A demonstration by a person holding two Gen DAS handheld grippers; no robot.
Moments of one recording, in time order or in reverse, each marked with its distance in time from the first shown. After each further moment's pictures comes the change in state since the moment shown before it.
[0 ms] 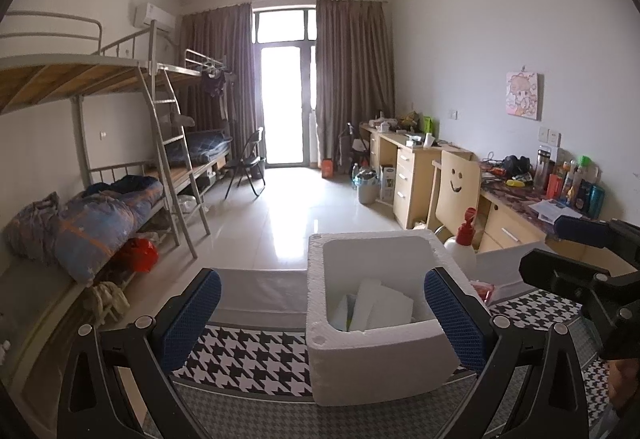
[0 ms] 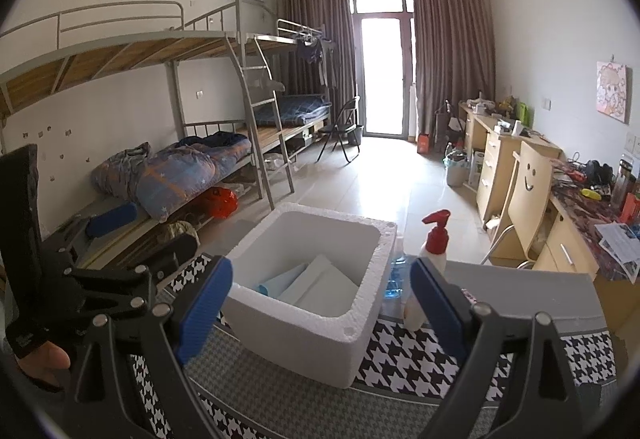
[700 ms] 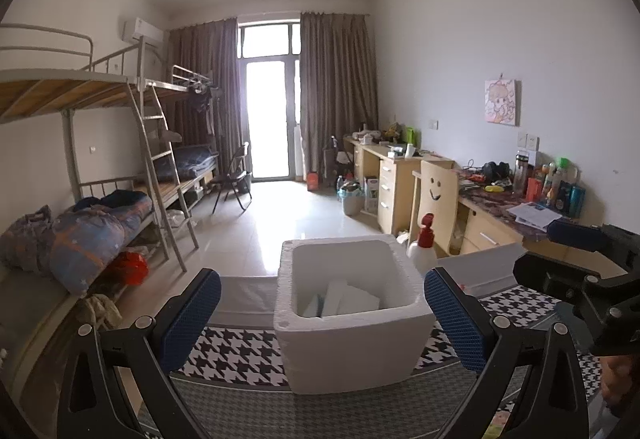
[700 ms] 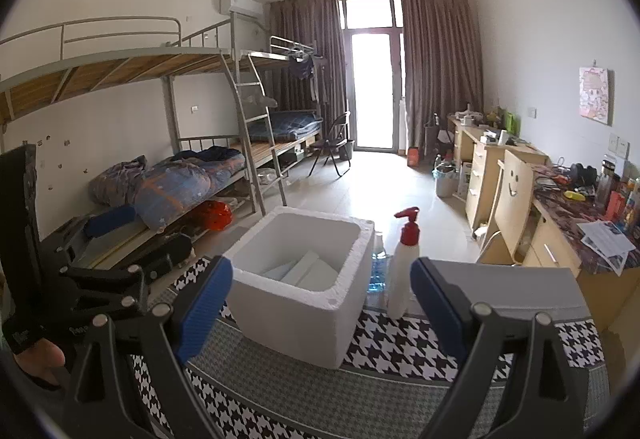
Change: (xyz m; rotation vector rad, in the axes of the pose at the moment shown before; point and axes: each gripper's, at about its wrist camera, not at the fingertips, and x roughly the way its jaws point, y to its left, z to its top) left arm -0.041 -0.022 -0.005 0.023 -0.053 -0.052; right arm -0.048 -0.007 -0.019 0.013 -0.061 -0.029
